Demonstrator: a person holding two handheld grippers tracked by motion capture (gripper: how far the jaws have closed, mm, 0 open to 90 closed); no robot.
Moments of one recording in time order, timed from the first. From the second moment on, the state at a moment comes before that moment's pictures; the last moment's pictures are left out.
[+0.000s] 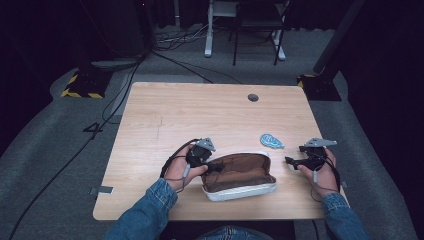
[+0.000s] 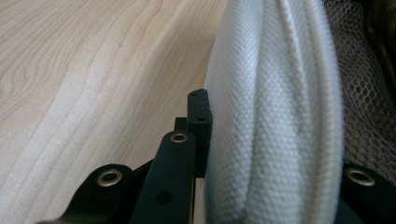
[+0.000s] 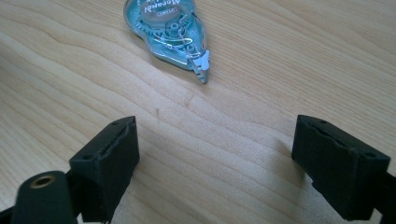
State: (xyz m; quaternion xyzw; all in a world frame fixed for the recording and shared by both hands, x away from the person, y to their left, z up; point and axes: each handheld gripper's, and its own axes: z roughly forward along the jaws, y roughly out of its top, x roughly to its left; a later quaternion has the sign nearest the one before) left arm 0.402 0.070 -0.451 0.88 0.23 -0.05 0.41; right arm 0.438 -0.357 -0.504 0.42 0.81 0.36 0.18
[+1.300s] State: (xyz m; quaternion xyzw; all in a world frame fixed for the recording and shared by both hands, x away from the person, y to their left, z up) left arm 0.404 0.102 -0.450 0.87 0.27 0.03 0.42; right arm 0.439 -0.356 -0.504 0.42 0.82 0.36 0.18
